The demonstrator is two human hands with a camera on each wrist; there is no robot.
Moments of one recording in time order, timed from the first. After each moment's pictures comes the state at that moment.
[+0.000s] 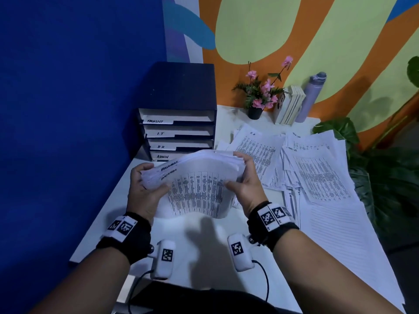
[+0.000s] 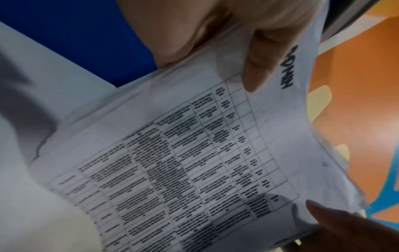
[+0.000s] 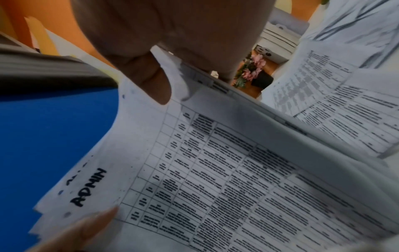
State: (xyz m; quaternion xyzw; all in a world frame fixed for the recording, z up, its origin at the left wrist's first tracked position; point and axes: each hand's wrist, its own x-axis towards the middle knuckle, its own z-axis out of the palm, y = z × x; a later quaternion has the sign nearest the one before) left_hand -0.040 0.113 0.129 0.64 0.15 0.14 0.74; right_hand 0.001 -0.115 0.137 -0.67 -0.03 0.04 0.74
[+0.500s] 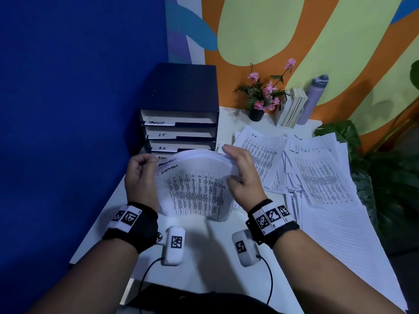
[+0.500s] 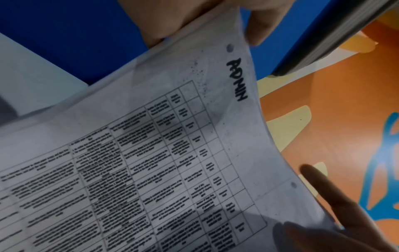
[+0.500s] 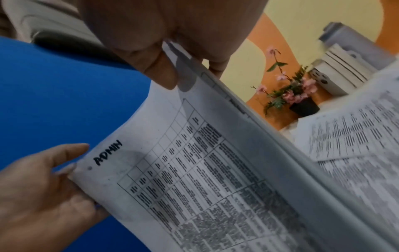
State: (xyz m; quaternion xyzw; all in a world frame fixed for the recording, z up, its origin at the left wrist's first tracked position) left_hand -0.011 0.110 0.145 0.58 0.17 0.27 0.75; right_hand 0.014 -0.109 0.146 -0.80 -0.21 -0.12 0.55
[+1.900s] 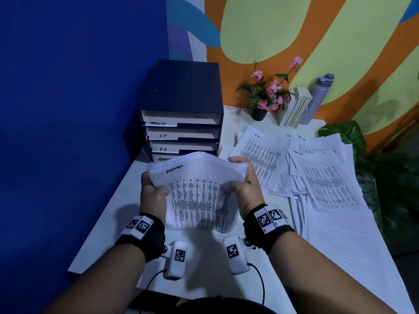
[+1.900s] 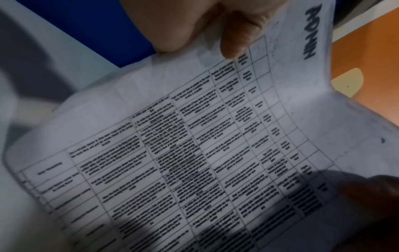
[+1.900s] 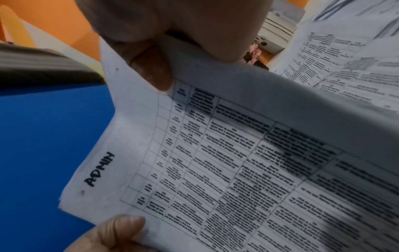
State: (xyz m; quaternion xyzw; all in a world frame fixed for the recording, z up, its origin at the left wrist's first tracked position) left_hand -0.003 0.115 0.099 0.64 0.20 0.12 0.74; right_hand 0.021 -0.088 0.137 -0.62 0.04 0.05 0.78
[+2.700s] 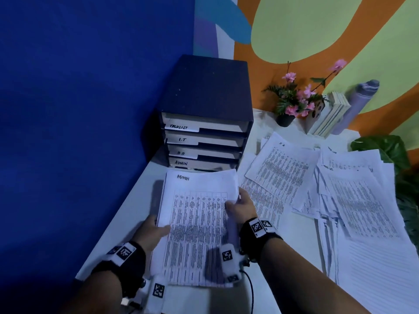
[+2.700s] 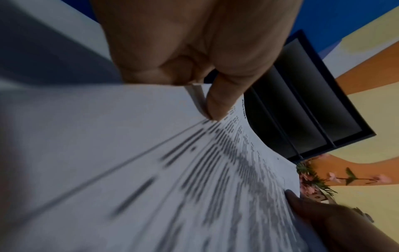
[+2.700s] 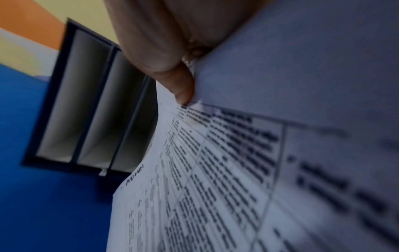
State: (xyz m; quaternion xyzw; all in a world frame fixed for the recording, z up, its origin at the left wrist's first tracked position) left_hand -0.008 0.194 0.011 0.73 0.30 -0.18 0.59; right_hand 0.086 -0.049 0.016 -0.73 0.17 0.15 0.65
